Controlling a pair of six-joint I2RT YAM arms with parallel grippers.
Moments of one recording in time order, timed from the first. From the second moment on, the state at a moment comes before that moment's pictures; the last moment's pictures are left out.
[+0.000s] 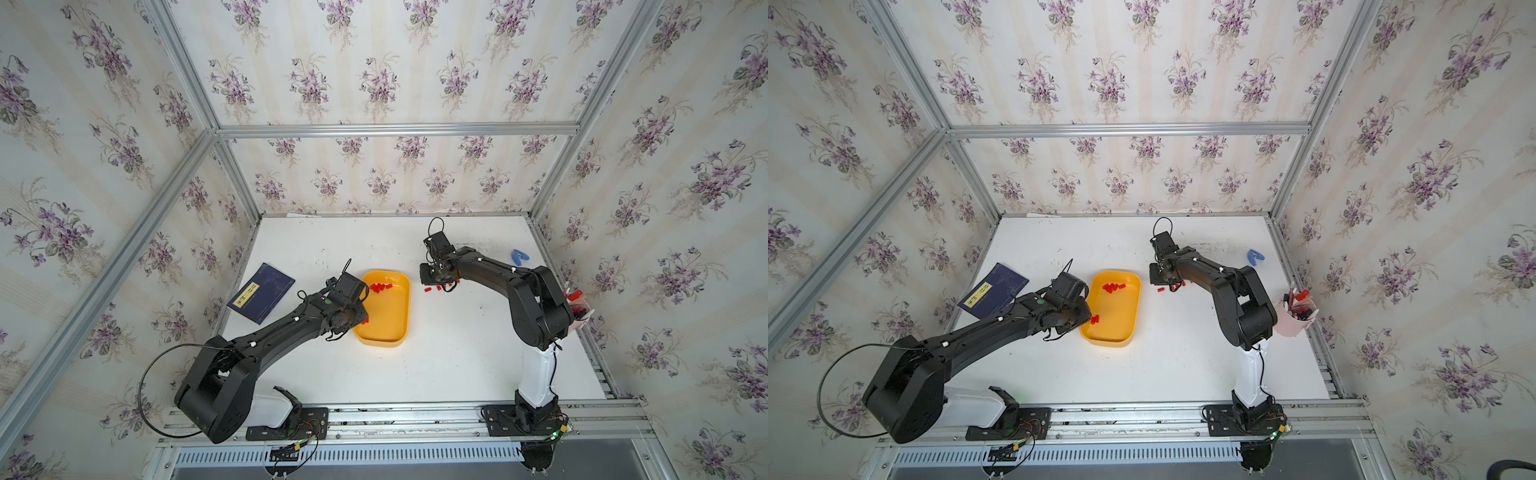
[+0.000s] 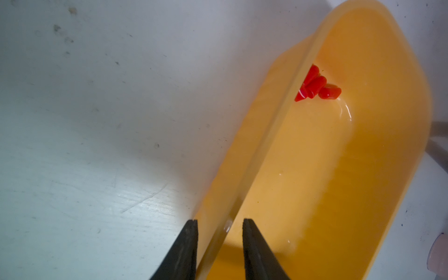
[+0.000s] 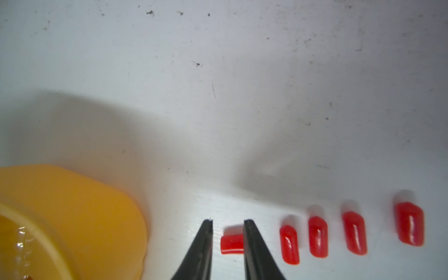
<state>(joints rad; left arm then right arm) -0.57 1.38 0.81 -0.54 -0.07 -1.03 0.51 1.98 1.38 -0.53 -0.01 0.38</state>
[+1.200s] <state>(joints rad) -0.57 1.37 0.78 -0.51 -0.07 -1.03 0.52 1.93 1.25 -0.50 -0.13 0.76</state>
